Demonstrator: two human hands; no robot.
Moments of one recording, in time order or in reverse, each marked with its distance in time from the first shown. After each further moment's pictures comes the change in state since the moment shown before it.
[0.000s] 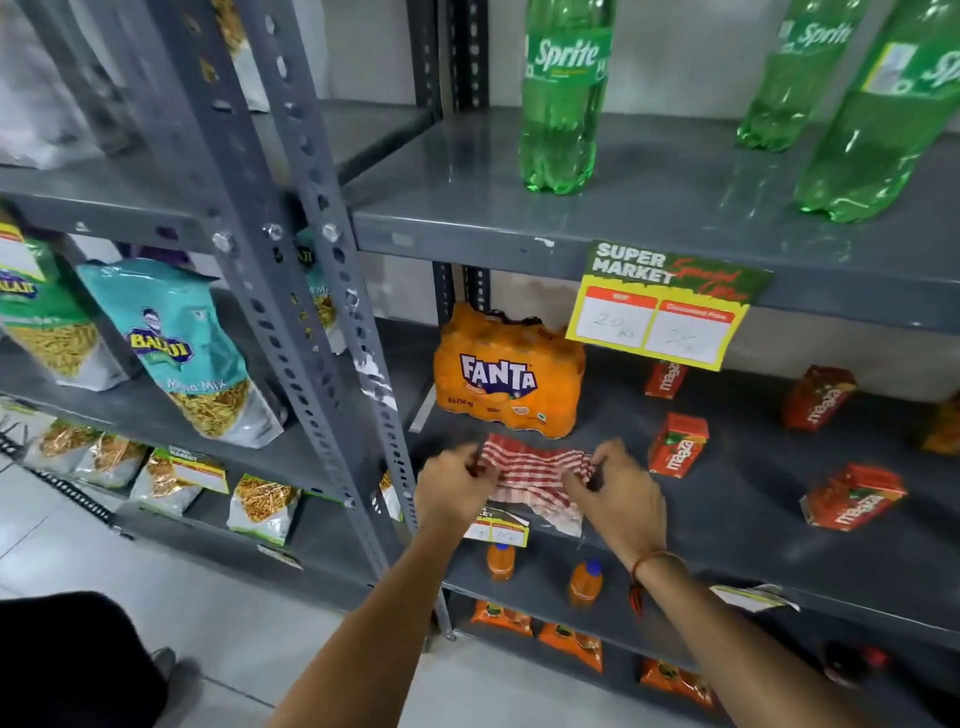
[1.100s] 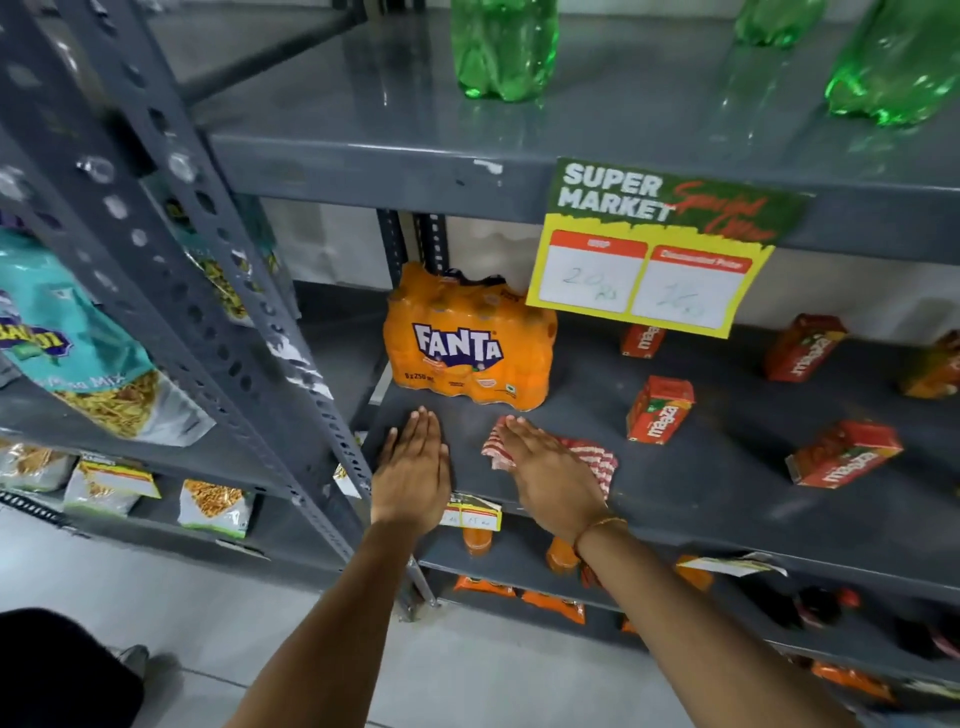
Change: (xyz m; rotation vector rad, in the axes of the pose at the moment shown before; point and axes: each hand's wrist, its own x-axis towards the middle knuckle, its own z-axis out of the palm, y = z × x) left_hand 0.024 -0.045 0.037 0.474 -0.064 0.285; right_hand 0.017 0.009 0.062 -0.290 -0.325 -0.430
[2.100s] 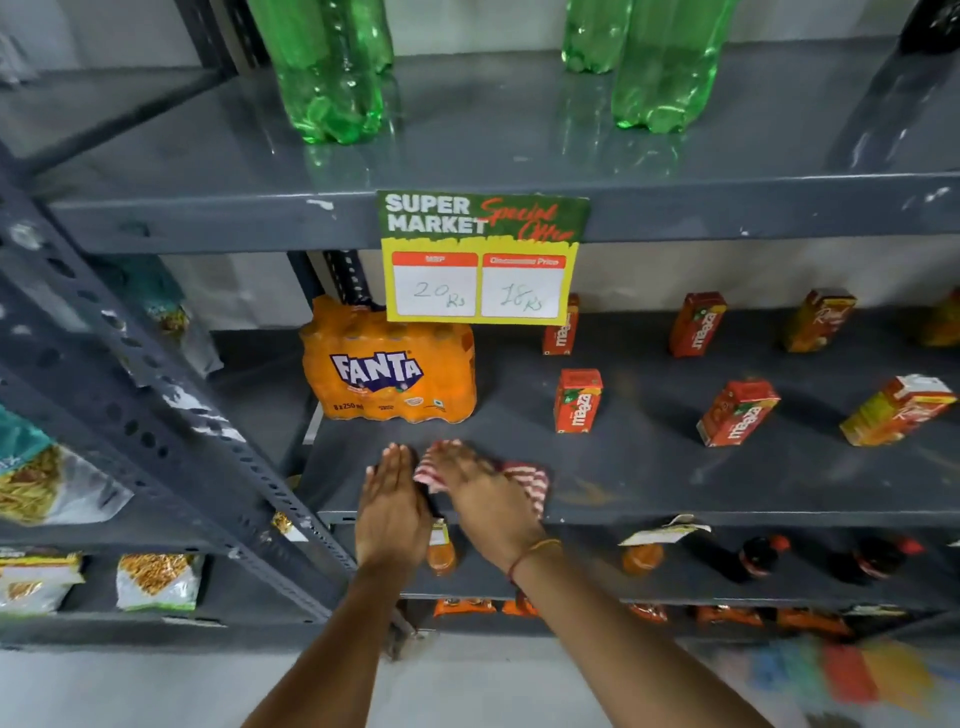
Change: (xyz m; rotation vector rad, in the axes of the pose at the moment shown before) left_hand -0.015 0.051 0.003 -0.077 -0.011 0.016; right_hand -0.024 -0.030 -0.015 0.122 0.103 0.102
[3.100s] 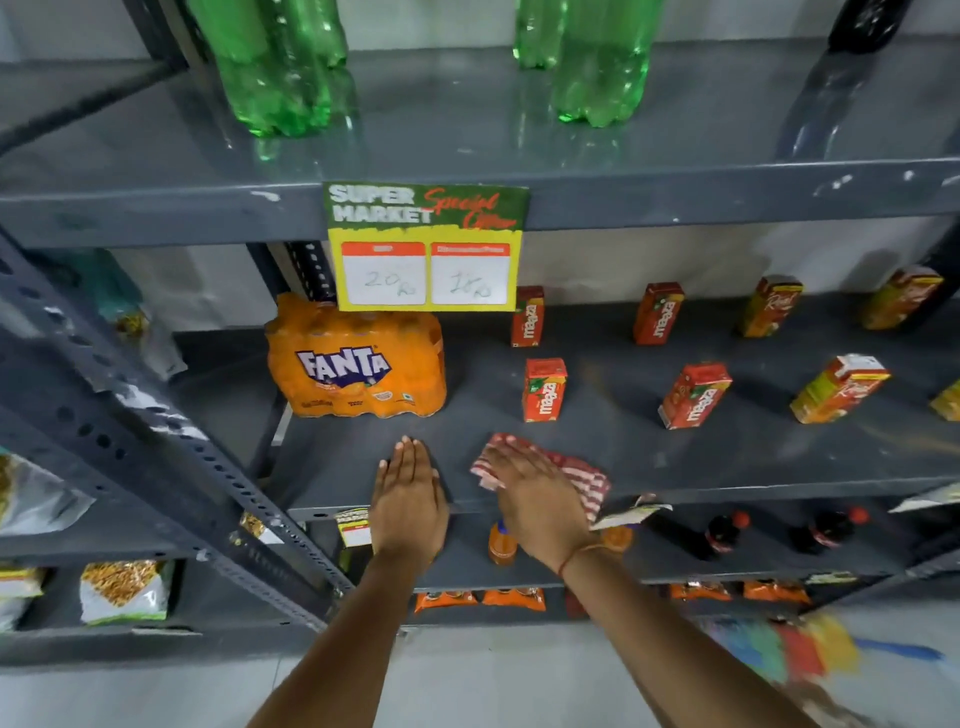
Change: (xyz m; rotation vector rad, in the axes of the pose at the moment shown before) left_hand -0.006 0.044 0.015 0.041 -0.023 0.061; right_hand -0.058 0.063 -0.026 0.033 0.048 0.123
